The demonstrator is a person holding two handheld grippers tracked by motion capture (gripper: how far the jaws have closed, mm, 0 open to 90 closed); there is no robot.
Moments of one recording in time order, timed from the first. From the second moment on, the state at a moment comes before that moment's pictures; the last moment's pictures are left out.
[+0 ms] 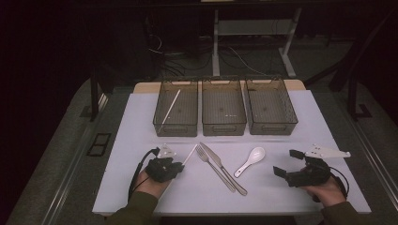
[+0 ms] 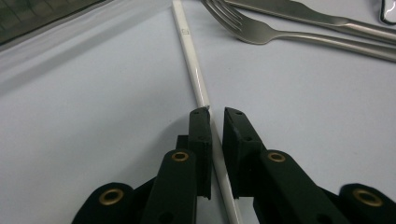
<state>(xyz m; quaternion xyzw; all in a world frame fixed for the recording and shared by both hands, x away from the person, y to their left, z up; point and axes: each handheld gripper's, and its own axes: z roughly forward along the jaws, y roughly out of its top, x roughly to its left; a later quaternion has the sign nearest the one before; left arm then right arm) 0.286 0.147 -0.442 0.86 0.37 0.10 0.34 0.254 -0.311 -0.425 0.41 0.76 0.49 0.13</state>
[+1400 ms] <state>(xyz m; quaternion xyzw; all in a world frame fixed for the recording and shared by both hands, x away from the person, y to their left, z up) 0.296 0.167 -0.430 0.85 0.38 0.10 0.36 0.253 -0.310 -0.425 0.41 0.76 0.49 0.13</state>
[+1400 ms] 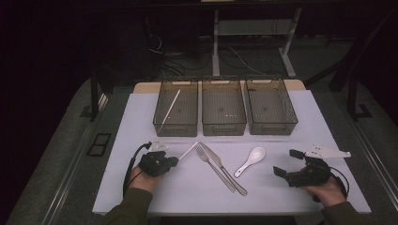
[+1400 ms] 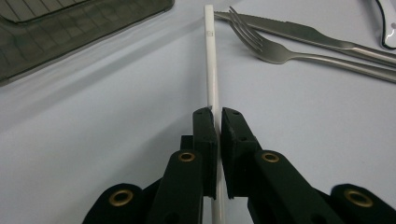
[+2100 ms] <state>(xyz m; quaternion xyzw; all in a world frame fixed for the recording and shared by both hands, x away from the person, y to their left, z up) 0.300 0.174 -0.403 0.83 0.37 0.10 0.39 0.253 -0.311 -0.429 0.40 0.75 0.50 0.12</state>
